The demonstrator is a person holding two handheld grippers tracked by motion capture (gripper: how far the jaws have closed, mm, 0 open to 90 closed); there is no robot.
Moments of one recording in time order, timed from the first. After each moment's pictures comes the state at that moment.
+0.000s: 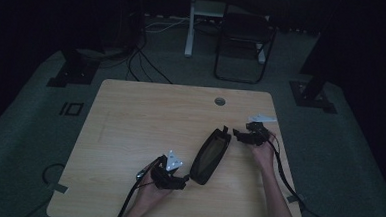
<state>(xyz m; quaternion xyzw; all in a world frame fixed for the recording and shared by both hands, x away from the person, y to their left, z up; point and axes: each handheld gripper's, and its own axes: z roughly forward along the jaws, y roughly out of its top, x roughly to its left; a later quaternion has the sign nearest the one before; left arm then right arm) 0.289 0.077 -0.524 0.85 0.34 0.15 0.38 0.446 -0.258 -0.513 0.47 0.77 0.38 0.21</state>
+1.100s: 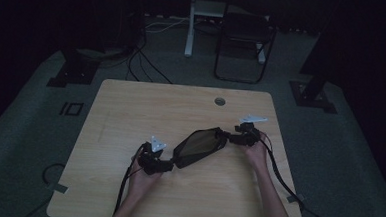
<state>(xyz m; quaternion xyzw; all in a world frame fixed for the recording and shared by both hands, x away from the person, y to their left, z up) 0.334 0.122 -0.527 0.79 0.46 0.19 0.35 0.446 -0.232 -0.520 0.43 0.79 0.40 0.16</state>
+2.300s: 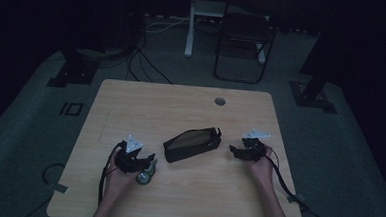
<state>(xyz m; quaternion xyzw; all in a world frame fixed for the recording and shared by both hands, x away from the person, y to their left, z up) 0.321 0.187 -0.516 0.79 0.45 0.20 0.37 0.397 -0.250 -0.541 0.44 0.80 0.36 0.19</state>
